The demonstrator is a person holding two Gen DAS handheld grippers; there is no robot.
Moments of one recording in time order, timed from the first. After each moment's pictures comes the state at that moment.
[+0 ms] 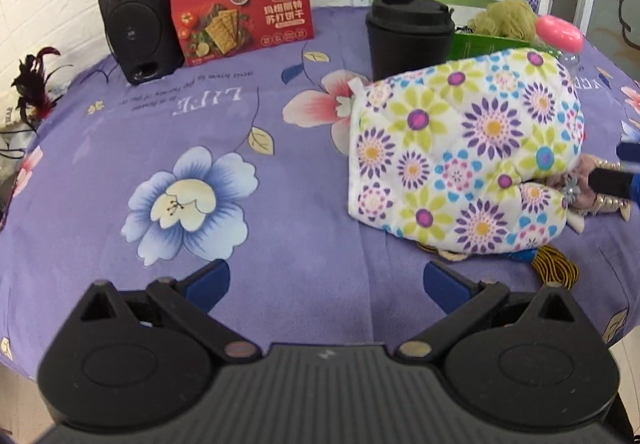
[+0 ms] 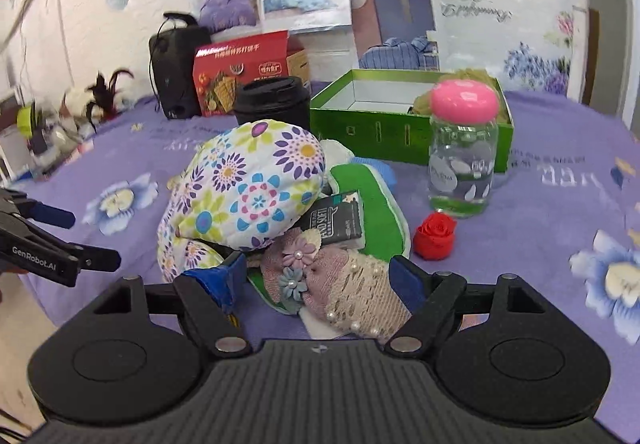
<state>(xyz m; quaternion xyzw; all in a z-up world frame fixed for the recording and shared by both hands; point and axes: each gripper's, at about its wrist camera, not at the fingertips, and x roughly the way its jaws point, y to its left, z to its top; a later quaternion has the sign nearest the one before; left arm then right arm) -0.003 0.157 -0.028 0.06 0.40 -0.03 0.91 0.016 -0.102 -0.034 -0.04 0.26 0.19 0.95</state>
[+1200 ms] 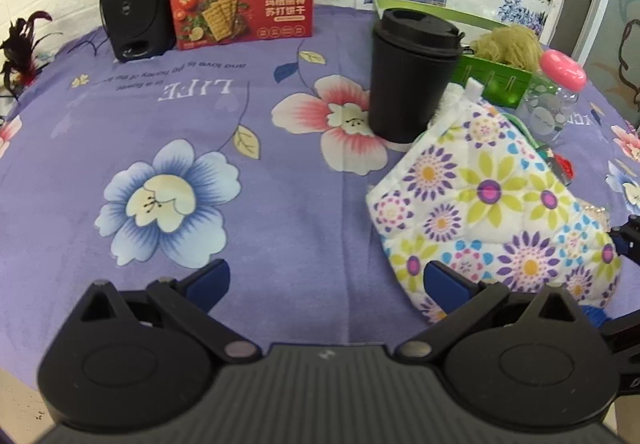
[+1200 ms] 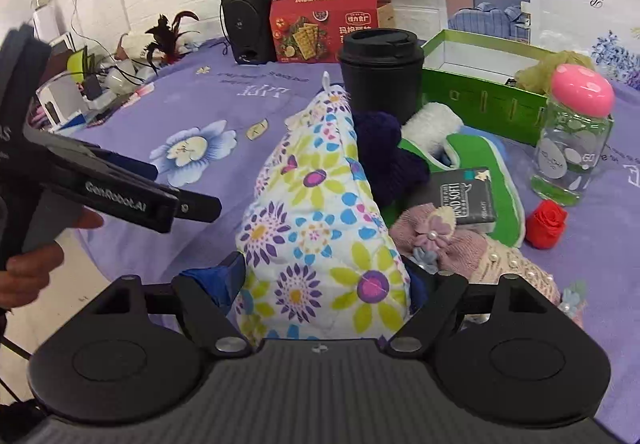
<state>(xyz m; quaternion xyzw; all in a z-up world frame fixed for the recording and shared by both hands) 0.015 0.164 -0.021 -0.02 0.41 -0.05 0.91 0.004 -0.047 -0.044 -0.07 0.32 0.27 0.91</state>
